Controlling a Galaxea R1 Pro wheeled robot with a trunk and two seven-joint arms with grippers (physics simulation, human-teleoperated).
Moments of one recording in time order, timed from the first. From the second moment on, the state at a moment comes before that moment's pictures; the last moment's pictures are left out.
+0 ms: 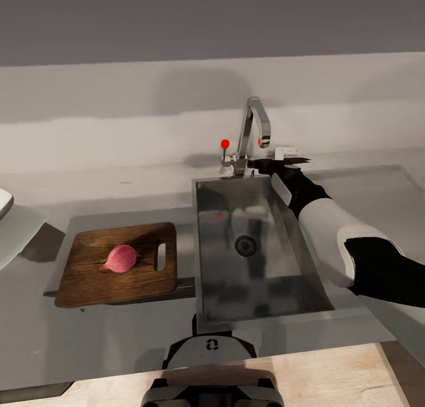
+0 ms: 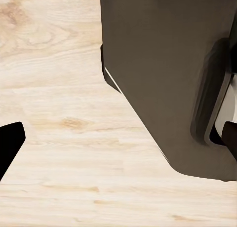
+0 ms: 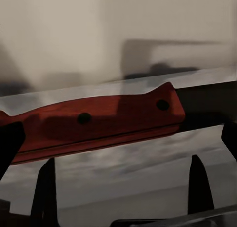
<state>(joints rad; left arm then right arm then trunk) -0.26 -0.06 -0.33 0.07 0.32 -0.20 0.15 -1.49 0.07 0.04 -0.32 -0.07 0.19 -0.15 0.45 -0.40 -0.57</state>
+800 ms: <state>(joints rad) -0.26 -0.07 -0.33 0.07 0.32 -0.21 0.15 -1.49 0.17 0.03 -0.29 -0.07 0.05 -0.44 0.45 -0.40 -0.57</state>
